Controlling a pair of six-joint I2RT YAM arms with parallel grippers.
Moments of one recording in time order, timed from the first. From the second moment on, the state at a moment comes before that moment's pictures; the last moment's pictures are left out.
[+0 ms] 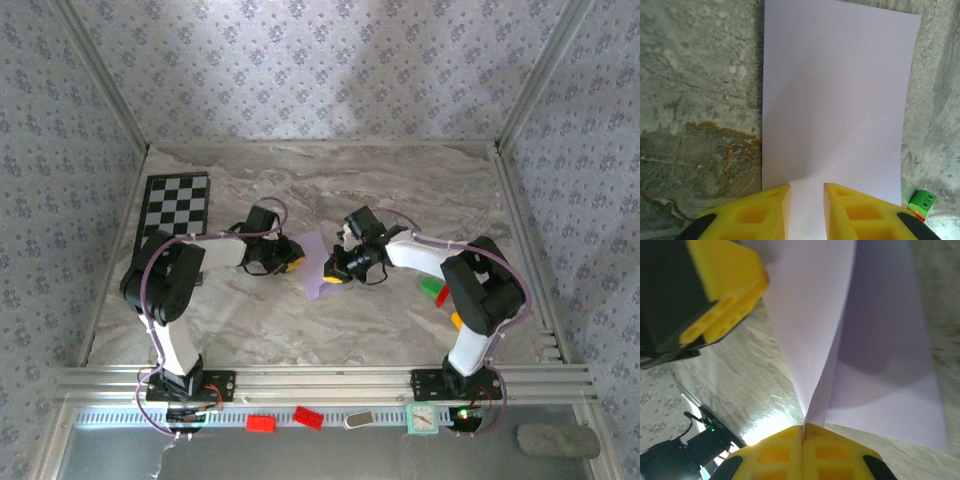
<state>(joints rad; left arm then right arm) -0.48 1.80 0.90 -0.09 0.47 -1.04 0.61 1.74 1.01 -0.33 -0.62 0.81</state>
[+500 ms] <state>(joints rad) -0.48 1.80 0.90 -0.10 0.47 -1.03 0.65 1.87 1.12 -0.29 -0.63 0.82</state>
